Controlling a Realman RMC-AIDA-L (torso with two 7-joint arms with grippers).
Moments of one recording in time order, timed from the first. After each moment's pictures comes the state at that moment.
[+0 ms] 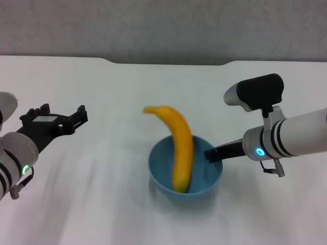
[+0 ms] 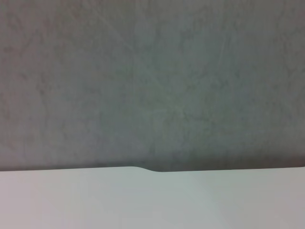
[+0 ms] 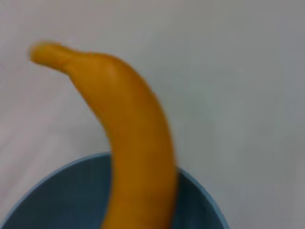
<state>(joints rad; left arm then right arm) -0.03 -2.03 -1.26 -1.40 0.16 0.14 2.56 0.84 2.02 1.31 0.53 -1.94 0.60 -0.55</state>
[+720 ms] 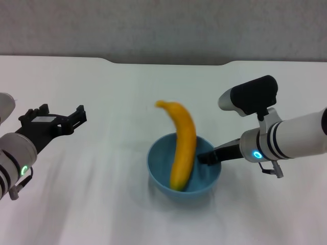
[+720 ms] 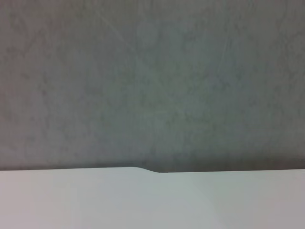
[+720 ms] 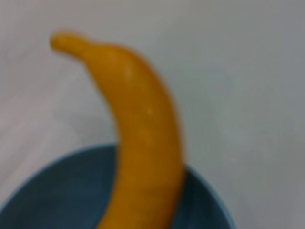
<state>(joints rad) -0.03 -2.03 -1.26 -1.39 0.16 0.13 2.55 0.84 2.02 1.24 0.55 -1.94 0.56 -0.56</state>
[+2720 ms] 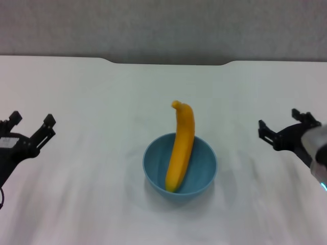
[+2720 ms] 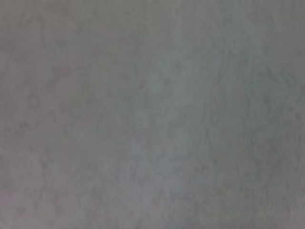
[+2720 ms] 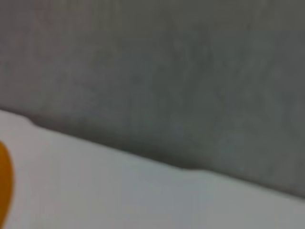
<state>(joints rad) -0.03 -2.04 -1.42 -0.75 0.16 -0.88 2.56 0.17 2.01 1.15 1.03 -2.34 -0.23 -0.54</state>
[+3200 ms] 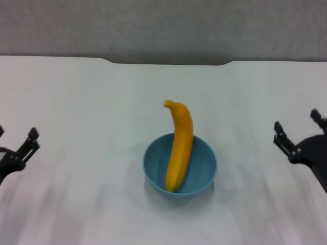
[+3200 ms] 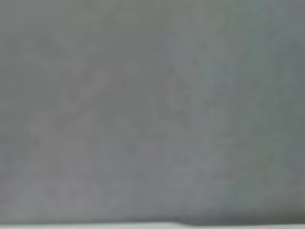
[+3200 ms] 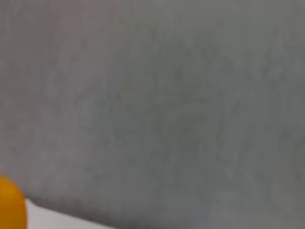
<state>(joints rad) -0.11 -2.05 -1.43 -0.49 0.00 -1.02 2.76 0.26 2.02 0.75 0.47 -2.34 -1.07 -0.14</state>
